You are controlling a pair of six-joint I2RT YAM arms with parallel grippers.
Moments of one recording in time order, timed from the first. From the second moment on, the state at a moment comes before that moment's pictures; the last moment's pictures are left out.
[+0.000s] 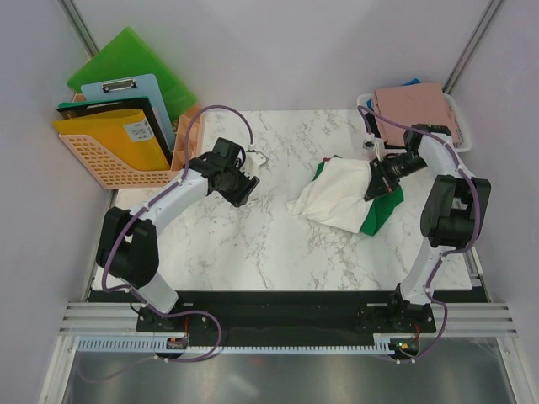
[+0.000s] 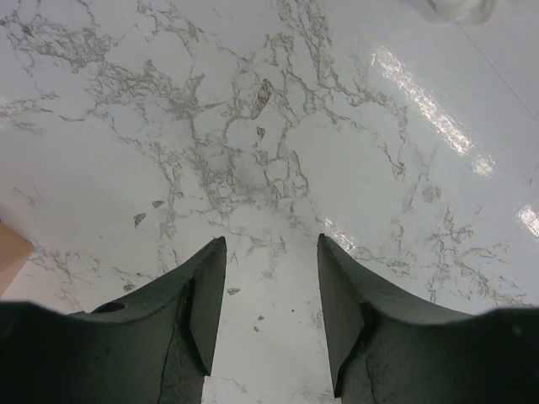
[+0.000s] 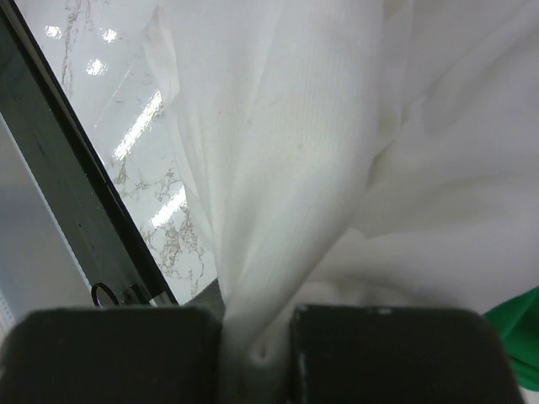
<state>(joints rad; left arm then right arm) -0.46 1.63 1.24 -0.63 0.14 0.35 -0.14 1.95 1.61 -1.35 -0.80 -0.93</state>
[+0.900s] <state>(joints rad) -0.46 1.61 1.18 -0.62 0.16 0.36 -0.31 1.79 1.41 -1.34 -0.72 -1.02</state>
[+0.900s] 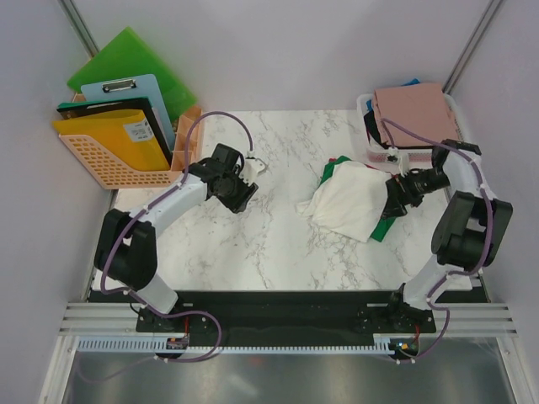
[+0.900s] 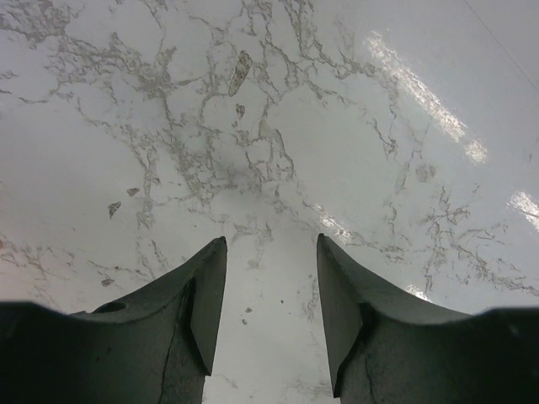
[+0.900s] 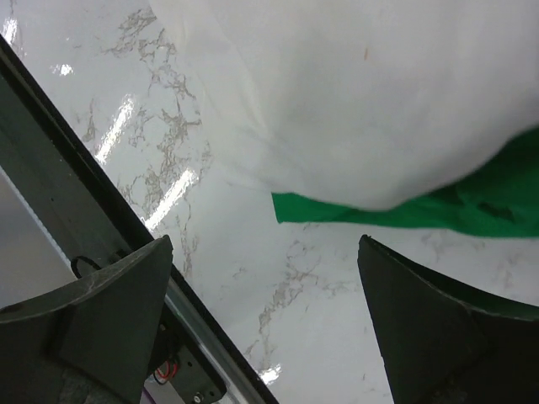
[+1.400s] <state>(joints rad) -0.46 1.49 1.11 -0.57 0.08 0.39 -0.33 1.43 1.30 -1.35 -0.67 -0.99</state>
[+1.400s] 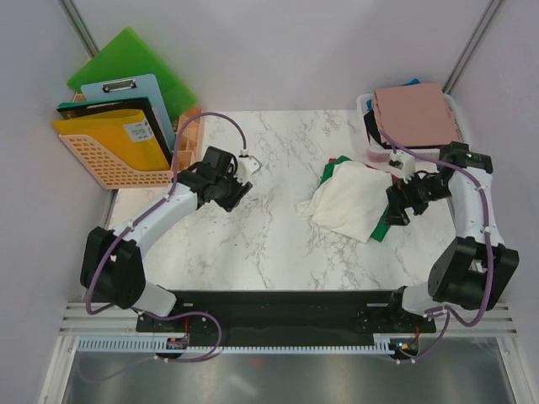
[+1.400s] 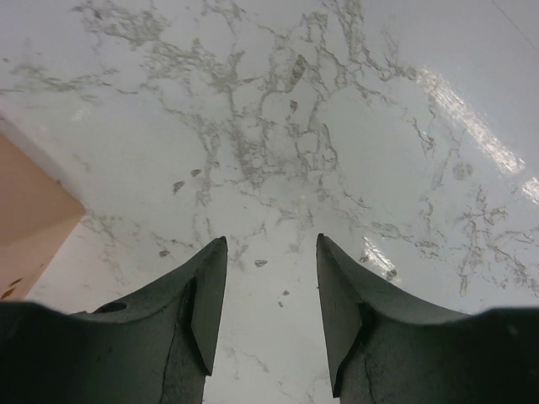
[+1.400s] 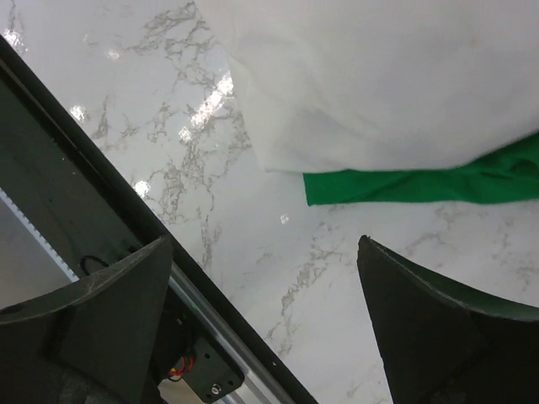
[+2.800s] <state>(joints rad) -0.43 1.33 0.95 -0.47 -0.05 0.44 -0.13 1.85 1.57 -0.93 -0.57 -0.53</state>
